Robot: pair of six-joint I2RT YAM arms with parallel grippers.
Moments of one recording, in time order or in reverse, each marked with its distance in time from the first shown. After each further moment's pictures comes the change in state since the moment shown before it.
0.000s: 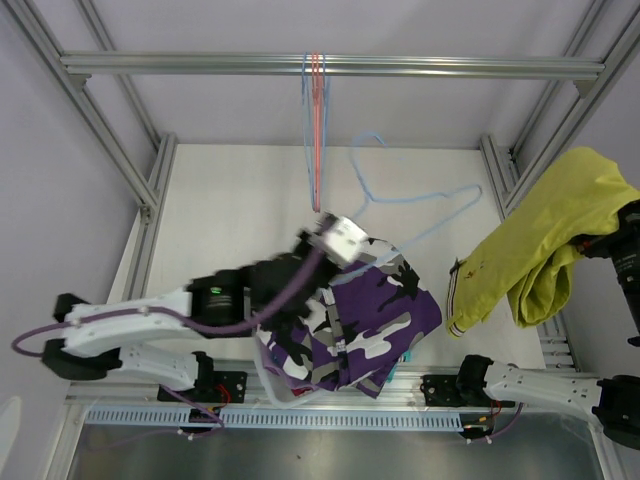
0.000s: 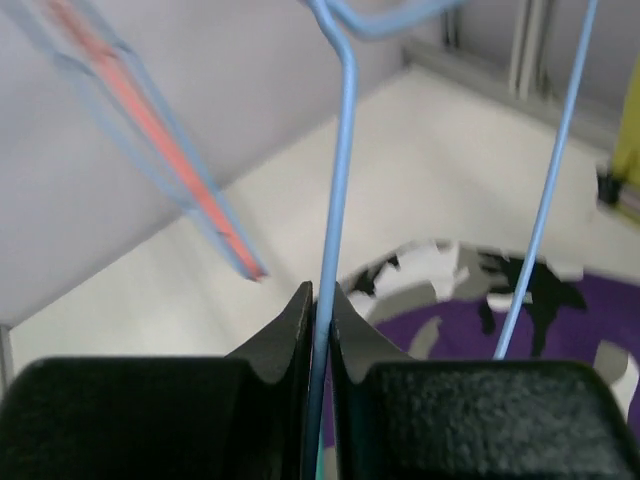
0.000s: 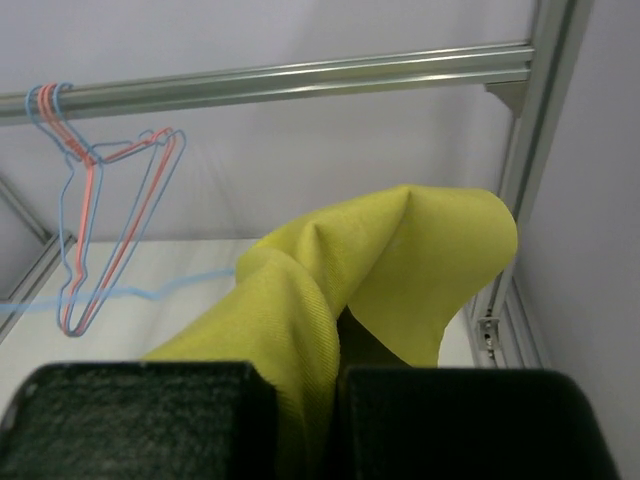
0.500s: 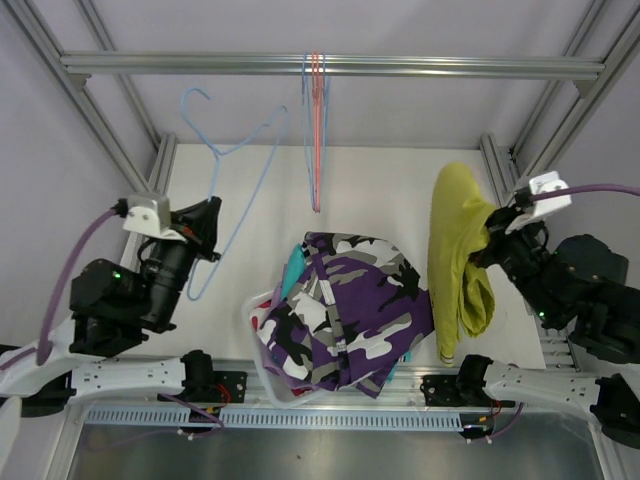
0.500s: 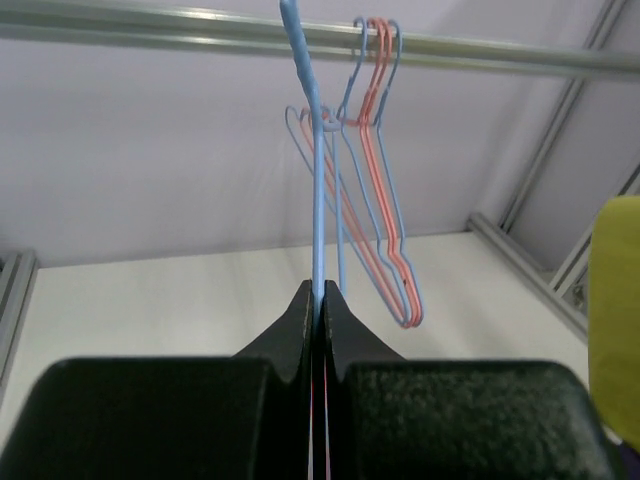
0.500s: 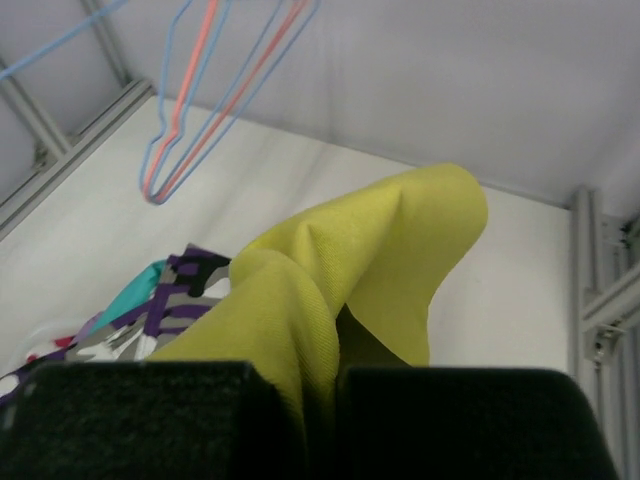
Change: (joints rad) left arm 0.148 -0.583 -0.217 0.296 -0.115 0.036; right arm -0.011 0.024 -0.311 0.041 -0.300 0.097
